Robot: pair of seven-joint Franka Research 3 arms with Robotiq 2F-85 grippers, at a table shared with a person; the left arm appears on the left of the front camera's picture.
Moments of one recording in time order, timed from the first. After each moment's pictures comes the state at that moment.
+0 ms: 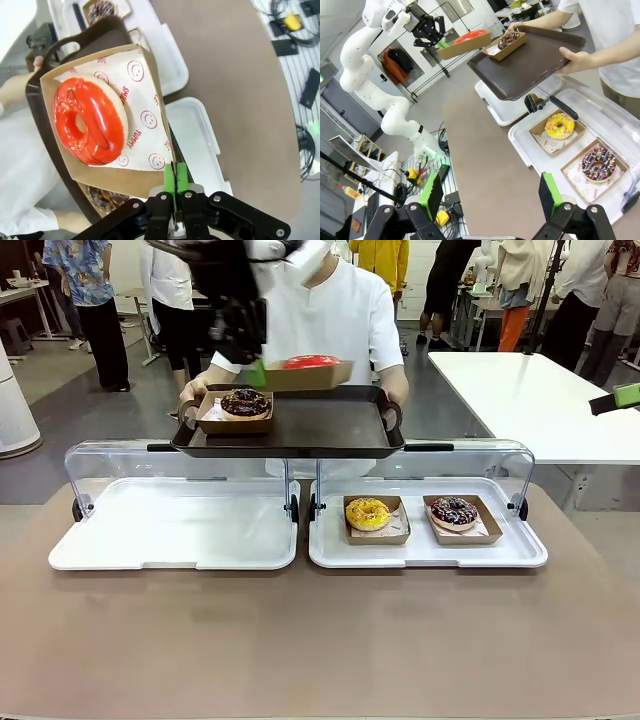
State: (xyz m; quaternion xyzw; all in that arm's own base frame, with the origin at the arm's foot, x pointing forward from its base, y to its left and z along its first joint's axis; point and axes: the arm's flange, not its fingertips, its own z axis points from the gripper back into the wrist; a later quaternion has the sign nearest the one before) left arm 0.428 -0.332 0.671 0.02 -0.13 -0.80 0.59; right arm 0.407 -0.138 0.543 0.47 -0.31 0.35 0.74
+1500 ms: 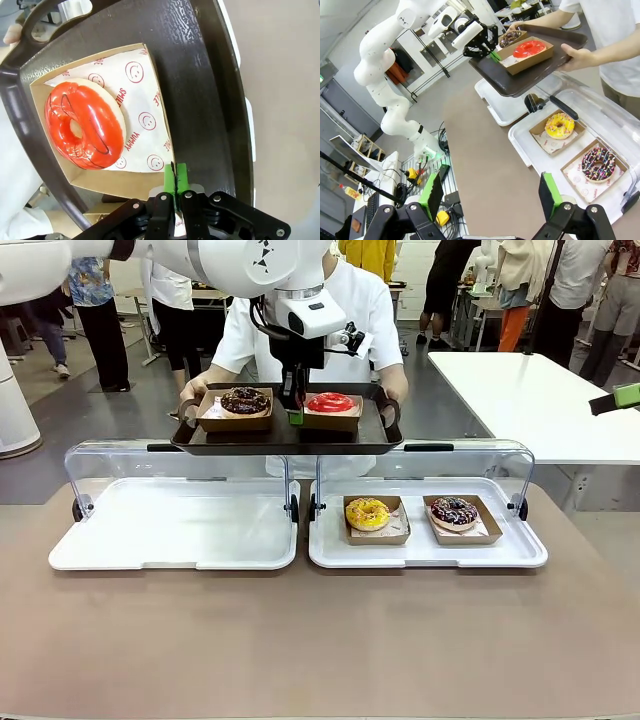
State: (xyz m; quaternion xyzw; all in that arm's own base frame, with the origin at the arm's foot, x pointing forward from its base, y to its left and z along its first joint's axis) left arm 0.526 -0.398 0.572 0.08 -0.06 -0.77 0.63; right arm 0.407 -0.138 0.543 0.47 -0.31 0.35 0.74
